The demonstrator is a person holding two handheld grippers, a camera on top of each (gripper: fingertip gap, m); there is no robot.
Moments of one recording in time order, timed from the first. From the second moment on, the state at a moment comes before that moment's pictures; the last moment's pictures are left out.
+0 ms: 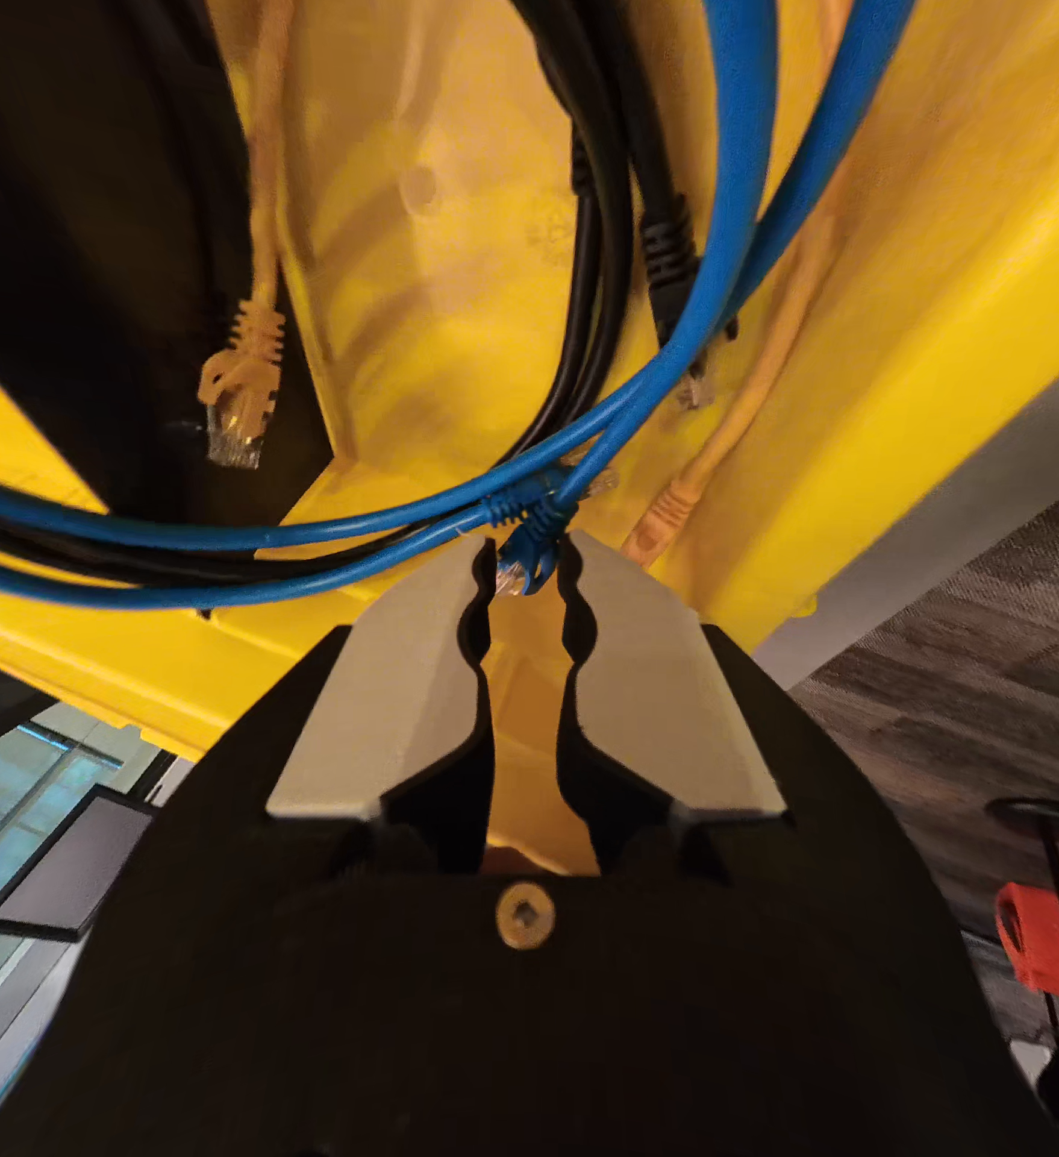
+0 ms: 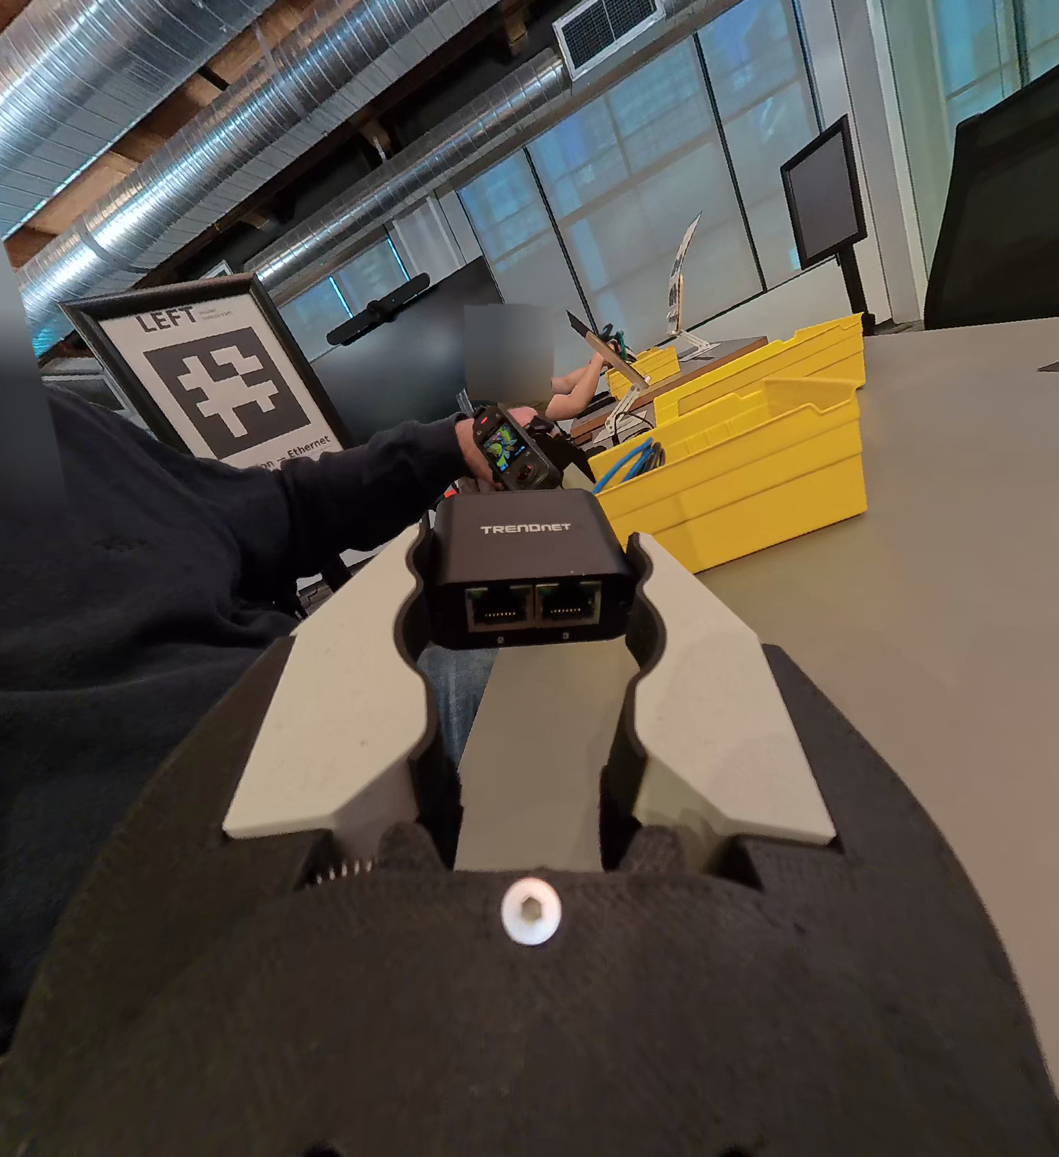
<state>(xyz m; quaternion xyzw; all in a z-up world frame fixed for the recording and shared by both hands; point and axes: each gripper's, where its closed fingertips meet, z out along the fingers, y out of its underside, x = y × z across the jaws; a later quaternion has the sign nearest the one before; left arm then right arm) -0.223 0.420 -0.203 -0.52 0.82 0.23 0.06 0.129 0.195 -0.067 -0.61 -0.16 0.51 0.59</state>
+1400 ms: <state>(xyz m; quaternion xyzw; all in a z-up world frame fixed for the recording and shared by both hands) 0.005 0.312 -0.082 -0.24 0.90 0.19 0.30 0.166 0.195 -0.070 -0.63 -0.11 0.44 0.63</state>
